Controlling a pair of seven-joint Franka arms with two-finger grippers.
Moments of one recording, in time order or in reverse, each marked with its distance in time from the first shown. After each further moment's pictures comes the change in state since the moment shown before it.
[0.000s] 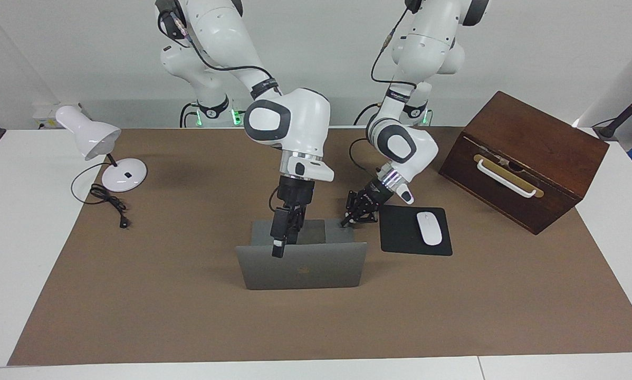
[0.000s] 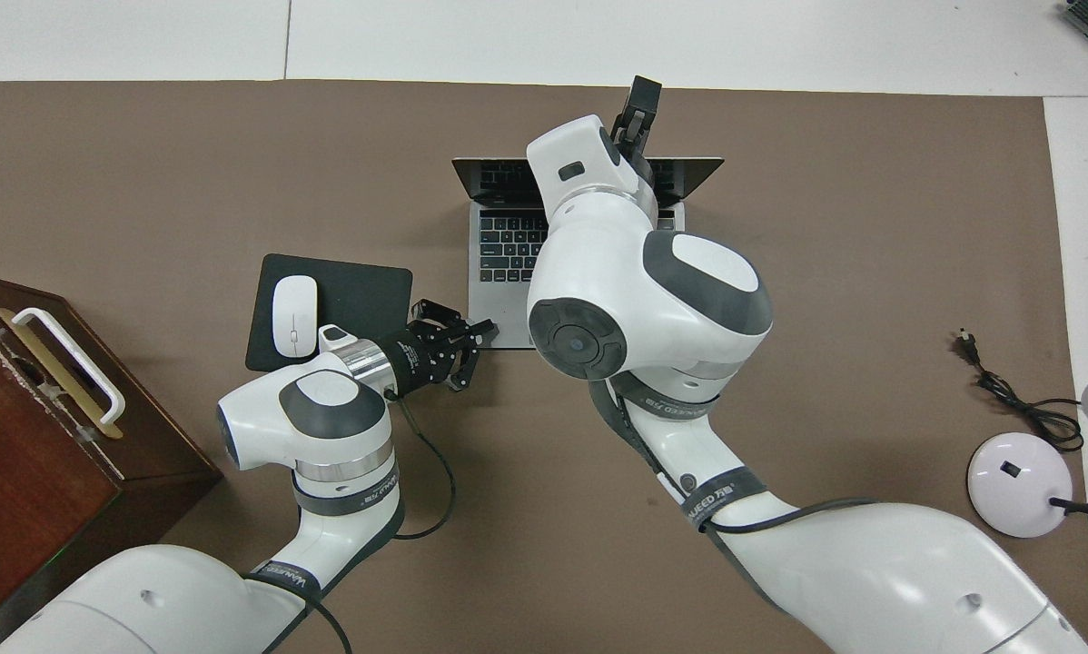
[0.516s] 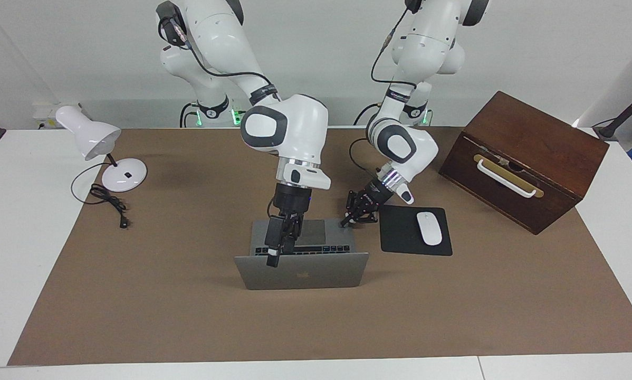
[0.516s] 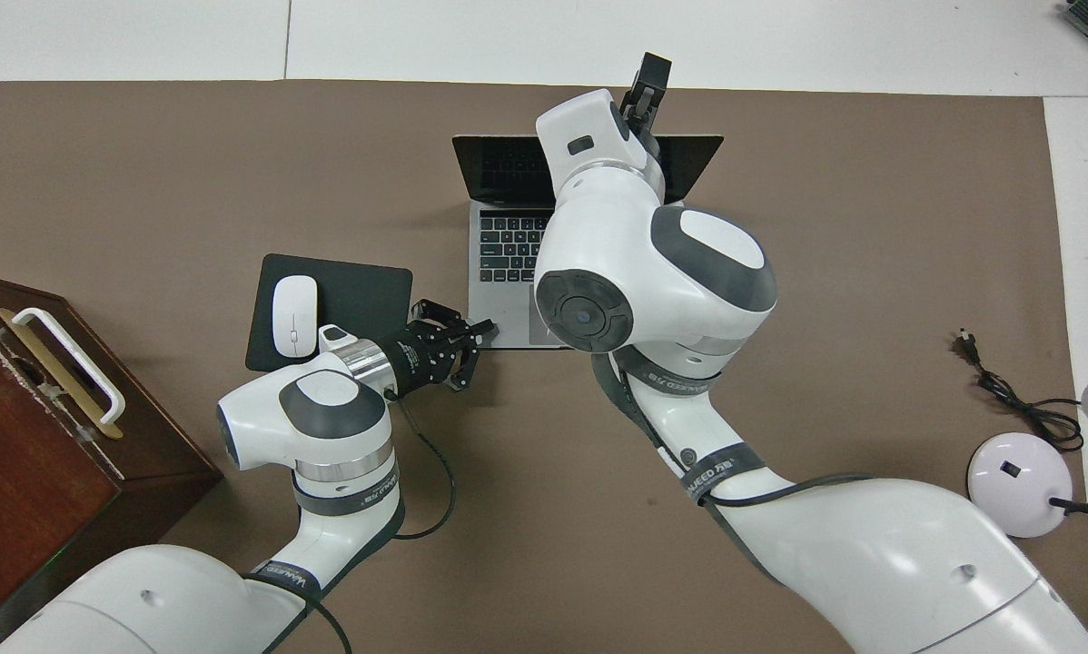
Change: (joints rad) left arm 0.000 0.000 0.000 0.000 0.000 0.000 0.000; right arm -0.017 0.051 0.000 0.078 0.000 -0.002 0.000
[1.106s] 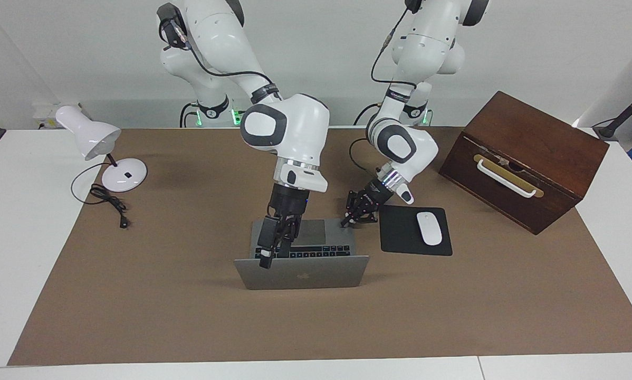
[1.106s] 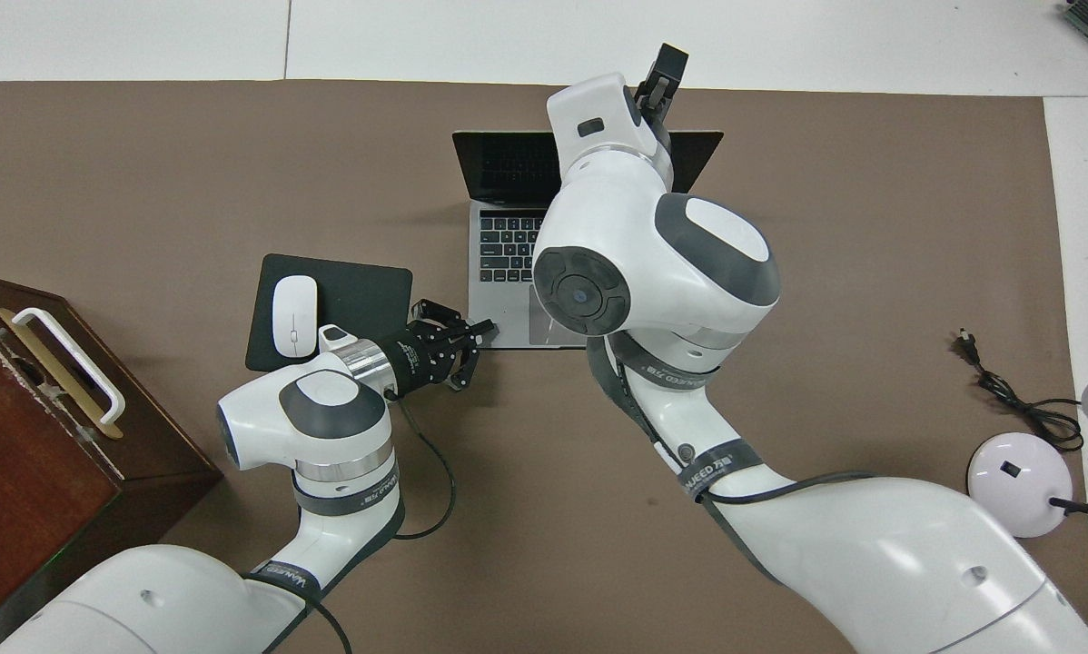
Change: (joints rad) left arm 0.000 0.000 0.000 0.000 0.000 0.000 0.000; right arm 0.000 -0.008 0.002 0.033 0.065 -0.111 0.012
